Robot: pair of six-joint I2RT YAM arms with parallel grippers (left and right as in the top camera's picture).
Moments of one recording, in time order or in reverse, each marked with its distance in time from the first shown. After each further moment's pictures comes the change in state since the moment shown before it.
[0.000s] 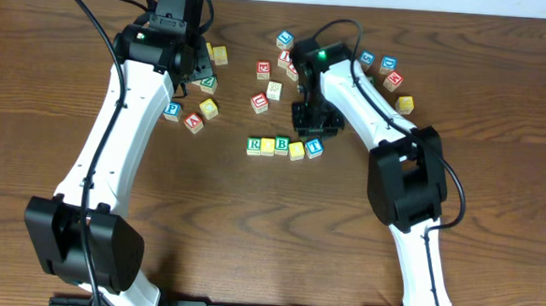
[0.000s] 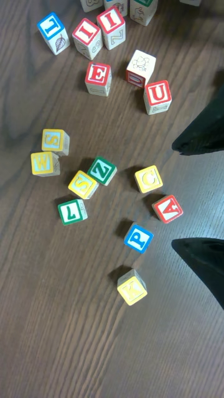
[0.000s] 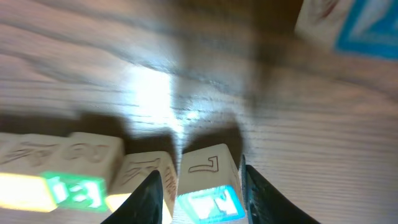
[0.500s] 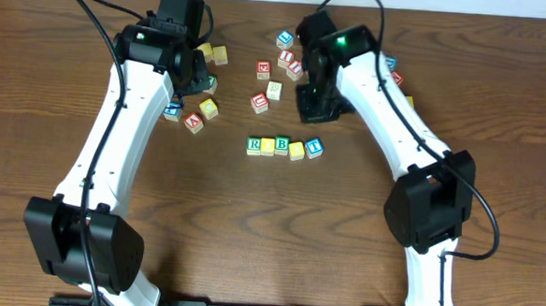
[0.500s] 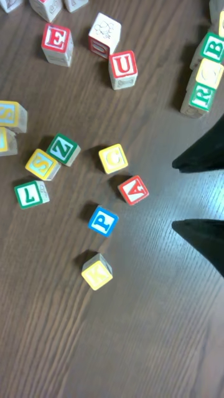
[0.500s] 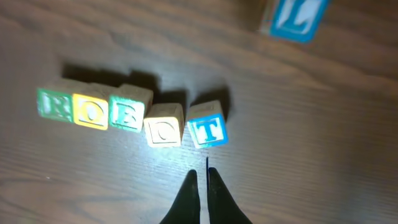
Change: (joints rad) left arm 0.002 -0.001 -0.001 -0.133 0.000 0.006; right arm 0.021 -0.172 -0.019 -0.052 0.027 -0.074
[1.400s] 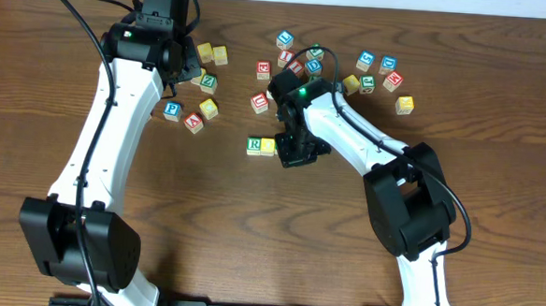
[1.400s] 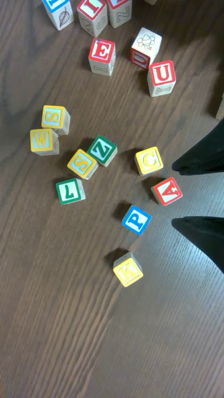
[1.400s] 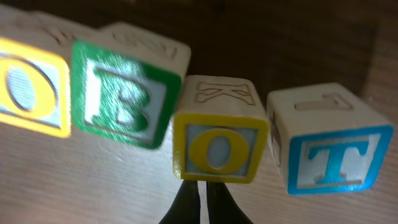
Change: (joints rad) left arm 0.045 0.000 0.000 0.110 0.000 0.000; right arm 0.106 0.004 -0.346 0.266 -0.034 0.019
